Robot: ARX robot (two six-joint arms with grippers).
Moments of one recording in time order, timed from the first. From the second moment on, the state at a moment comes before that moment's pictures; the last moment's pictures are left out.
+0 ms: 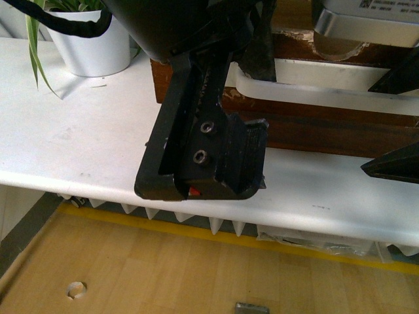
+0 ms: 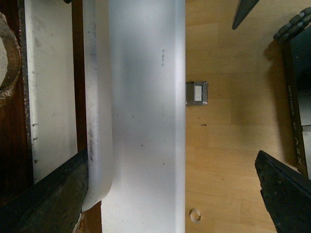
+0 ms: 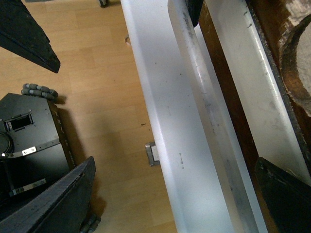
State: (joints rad) left arm -0.58 1.67 1.27 -0.59 0.29 1.20; right arm 0.18 1.42 1.00 -0.58 -0.53 -0.93
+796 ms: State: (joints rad) left arm -0.55 1.06 0.64 0.14 0.01 0.62; right arm 0.02 0.83 0.59 -0.09 -0.42 -0.46
